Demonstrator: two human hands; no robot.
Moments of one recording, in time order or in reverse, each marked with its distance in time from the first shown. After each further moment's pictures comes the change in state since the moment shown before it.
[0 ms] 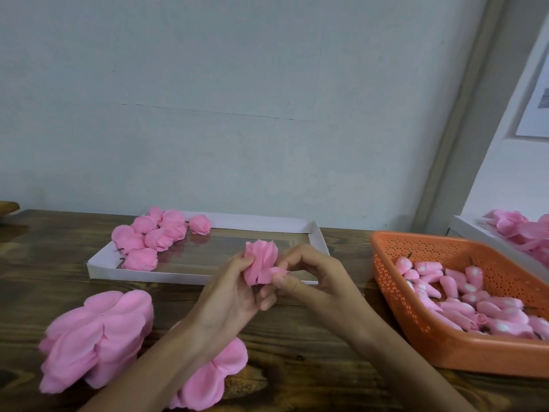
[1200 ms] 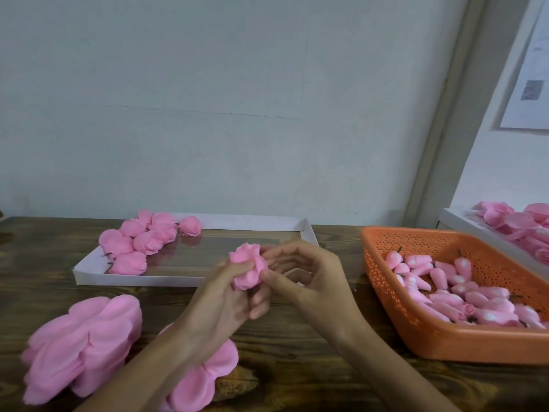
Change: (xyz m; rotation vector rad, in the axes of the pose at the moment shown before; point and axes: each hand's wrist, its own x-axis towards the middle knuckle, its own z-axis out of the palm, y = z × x) left_hand 0.000 -0.002 -0.002 0.063 -0.073 -0.013; right_hand -0.005 -0.011 0.009 0.011 0.202 0.050
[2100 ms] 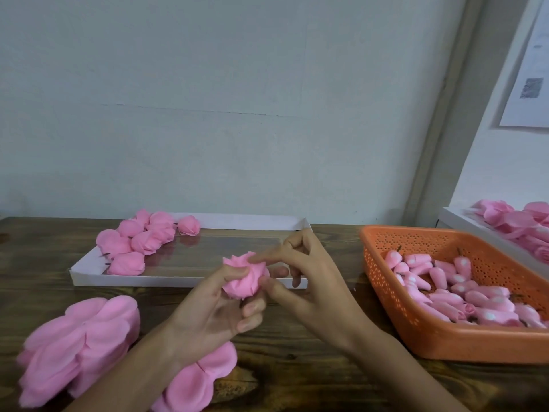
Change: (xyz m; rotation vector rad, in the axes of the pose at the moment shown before) left_hand -0.005 0.003 -0.018 -0.222 -0.192 -0.218; right_hand -0.001 -0.012 -0.008 -0.469 -0.132 -0.189
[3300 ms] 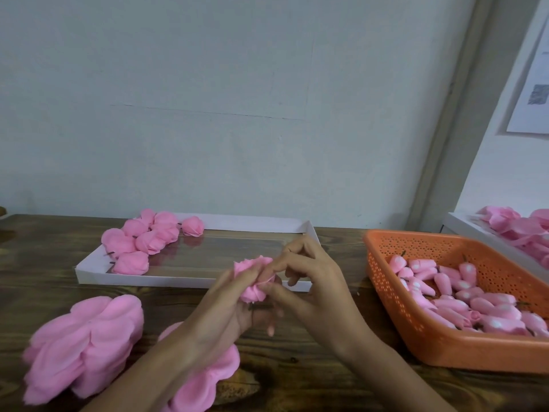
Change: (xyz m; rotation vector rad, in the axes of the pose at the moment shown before) left_hand 0.007 -0.010 0.020 0.304 0.200 0.189; right_hand -0.001 0.002 0.009 0.082 0.089 0.035
